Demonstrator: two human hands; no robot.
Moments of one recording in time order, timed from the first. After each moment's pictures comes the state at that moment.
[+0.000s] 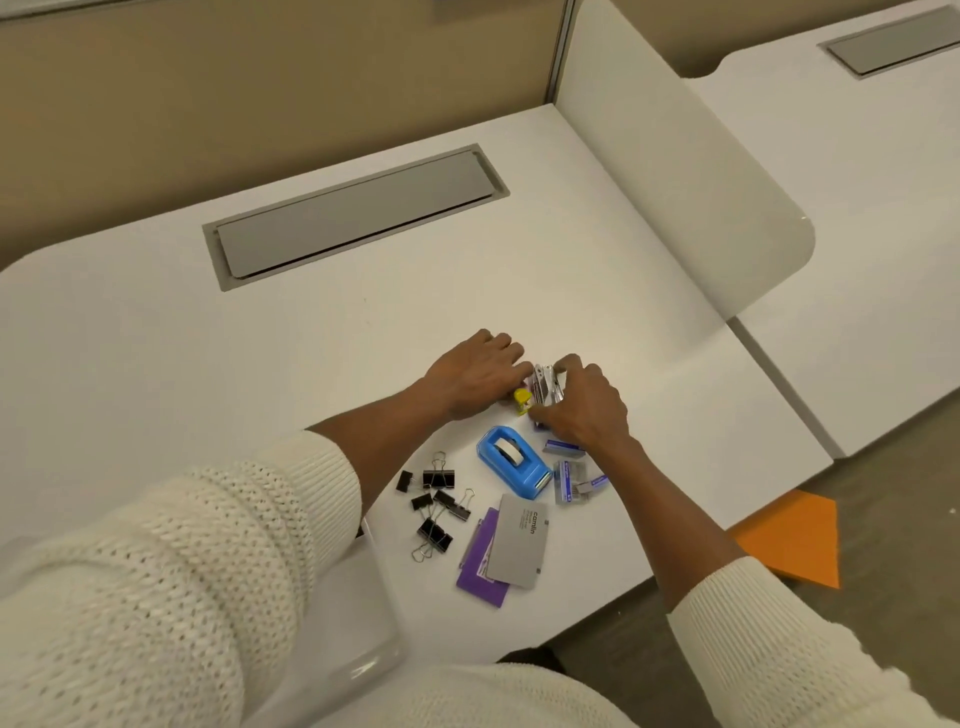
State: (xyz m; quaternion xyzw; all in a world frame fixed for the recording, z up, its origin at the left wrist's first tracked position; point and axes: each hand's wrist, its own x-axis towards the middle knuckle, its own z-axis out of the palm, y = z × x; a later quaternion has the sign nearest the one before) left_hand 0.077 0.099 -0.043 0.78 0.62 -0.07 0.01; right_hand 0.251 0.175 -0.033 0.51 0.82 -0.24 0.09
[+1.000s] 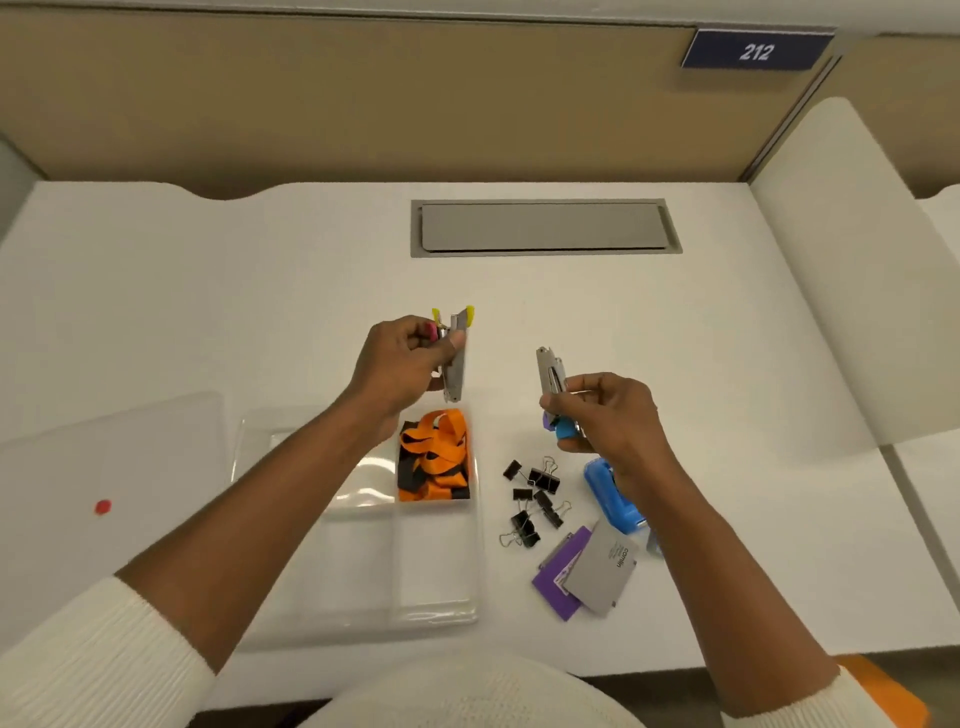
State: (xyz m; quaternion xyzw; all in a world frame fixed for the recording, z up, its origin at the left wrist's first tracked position) left_hand 0.014 -0.127 0.058 0.03 0.76 0.60 0.27; right_hand 0.177 0.066 0.060 0.38 0.65 -0.66 -0.01
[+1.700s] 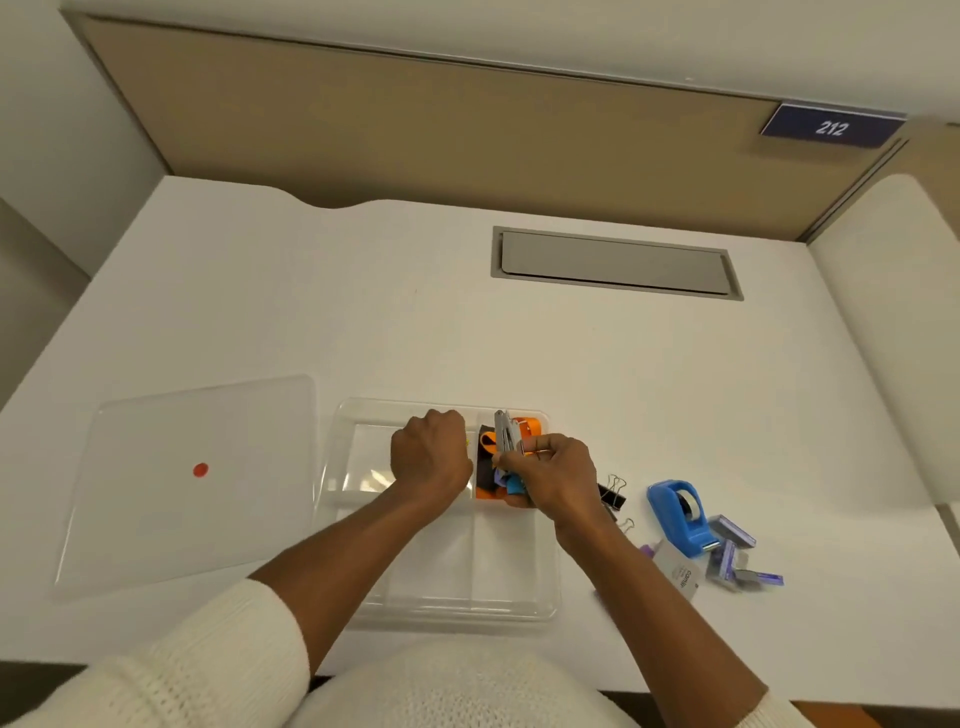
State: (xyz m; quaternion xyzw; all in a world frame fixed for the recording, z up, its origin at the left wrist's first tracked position) left_hand 0.060 -0.212 0.008 0.13 0.98 0.04 0.17; right_hand 0.148 -0.085 0.029 0.42 0.67 -0.60 0.05
